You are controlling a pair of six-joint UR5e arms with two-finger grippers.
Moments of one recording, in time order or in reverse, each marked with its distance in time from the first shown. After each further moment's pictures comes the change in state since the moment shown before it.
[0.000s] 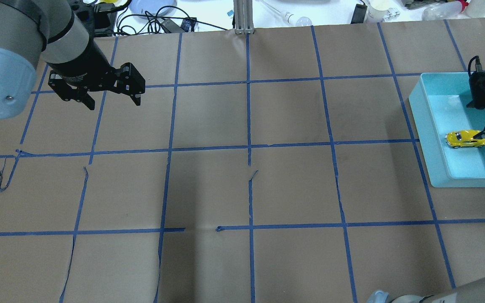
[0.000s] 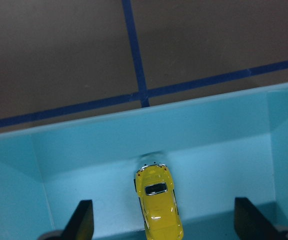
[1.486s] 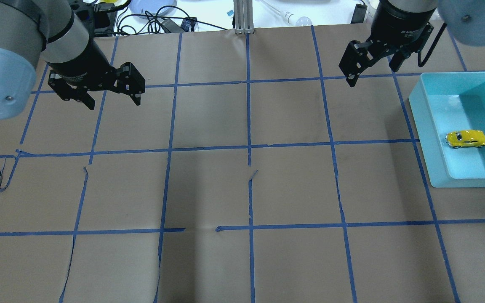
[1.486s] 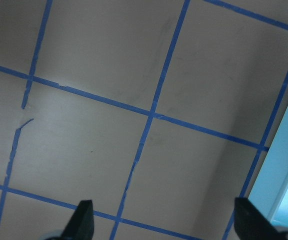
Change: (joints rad) left arm -0.001 0.001 0.000 0.000 0.002 0.000; right arm 0.563 -0.069 -0.362 0.515 -0.062 1.643
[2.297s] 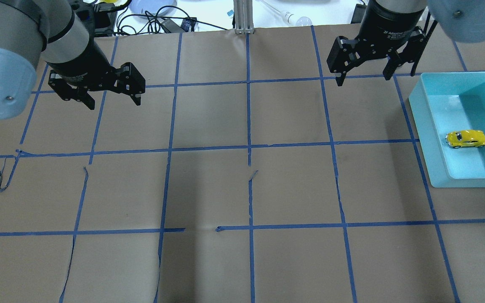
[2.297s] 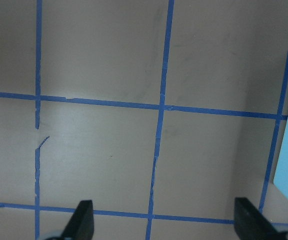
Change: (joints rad) left arm -0.001 0.000 0.000 0.000 0.000 0.000; right arm 0.013 0.008 -0.011 0.017 0.019 0.192
